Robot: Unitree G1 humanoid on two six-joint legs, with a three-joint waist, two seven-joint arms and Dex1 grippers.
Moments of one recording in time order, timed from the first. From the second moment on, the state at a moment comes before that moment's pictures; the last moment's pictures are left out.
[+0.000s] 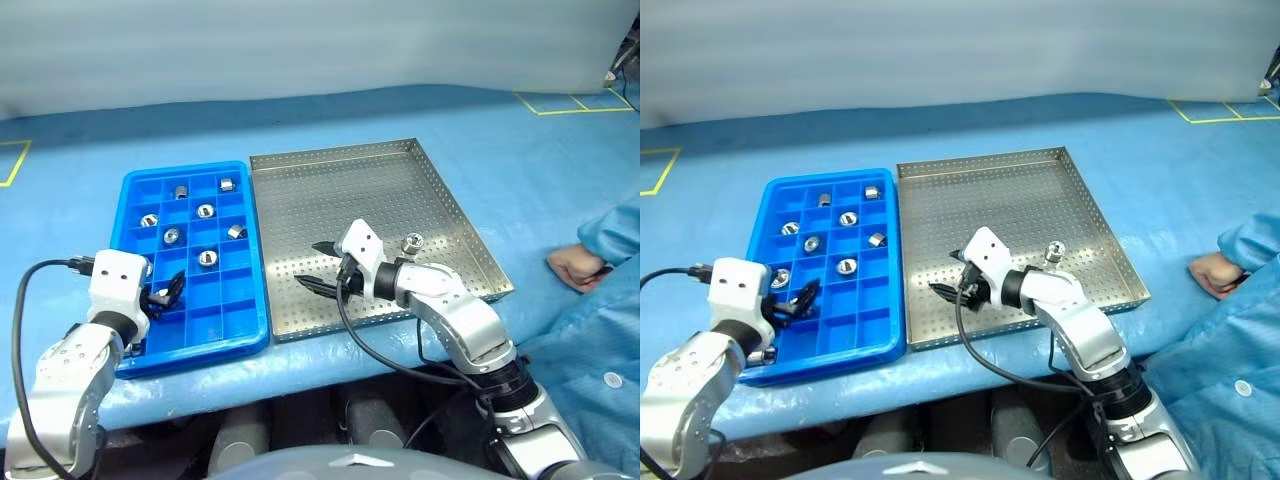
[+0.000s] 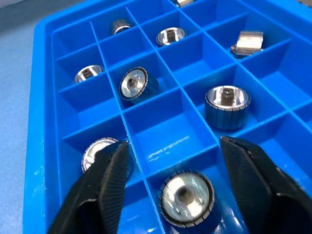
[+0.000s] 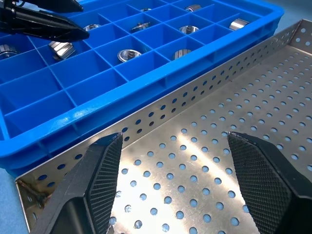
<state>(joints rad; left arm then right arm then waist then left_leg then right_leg) 0.19 0.41 0.35 -0.69 -0.31 0.80 -0.25 -0.31 -0.37 0.30 -0.32 0.24 0.61 0.68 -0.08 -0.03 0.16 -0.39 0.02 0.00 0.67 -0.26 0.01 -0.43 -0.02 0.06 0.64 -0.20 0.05</state>
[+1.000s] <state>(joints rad) 0.01 0.32 -0.18 -0.55 -0.29 0.58 -0.41 -0.41 -0.45 0.11 0.00 0.06 0.74 0.42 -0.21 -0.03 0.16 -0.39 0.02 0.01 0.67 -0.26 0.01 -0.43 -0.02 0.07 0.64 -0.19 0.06</state>
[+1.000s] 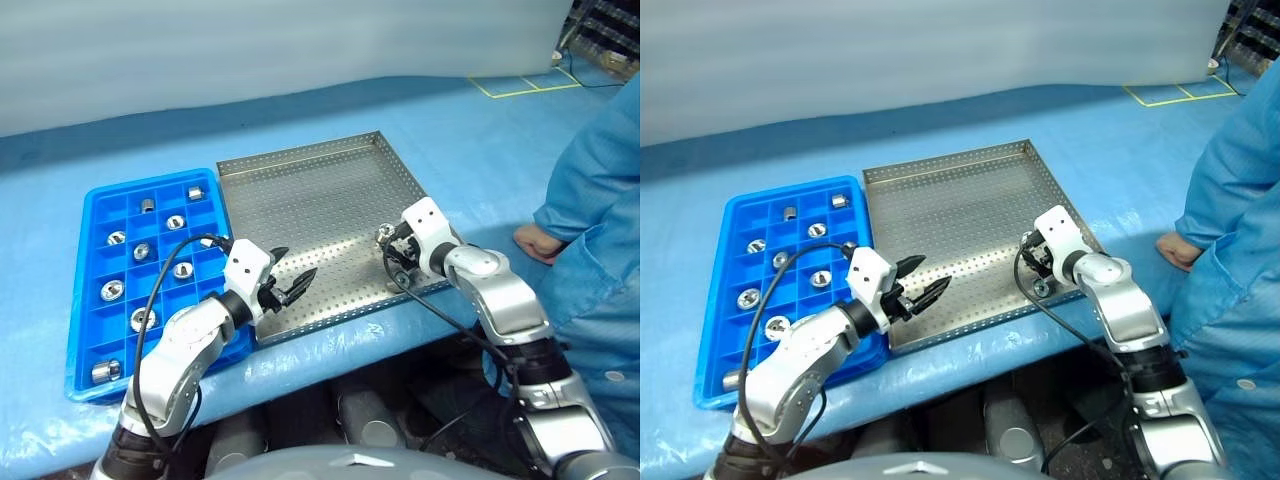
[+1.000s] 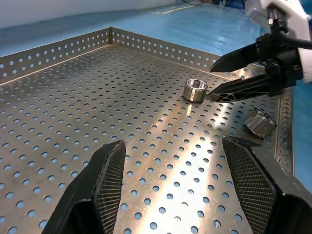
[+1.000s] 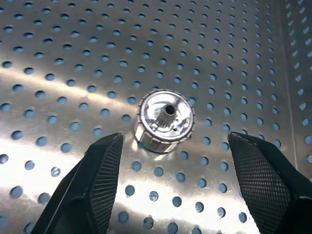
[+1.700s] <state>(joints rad) 0.07 0.37 -0.10 -0.59 -0.30 0.64 -0.36 -0.50 -0.32 0.09 0.21 0.09 0.55 0.46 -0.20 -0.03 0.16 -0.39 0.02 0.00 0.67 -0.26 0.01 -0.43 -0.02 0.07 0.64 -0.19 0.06</state>
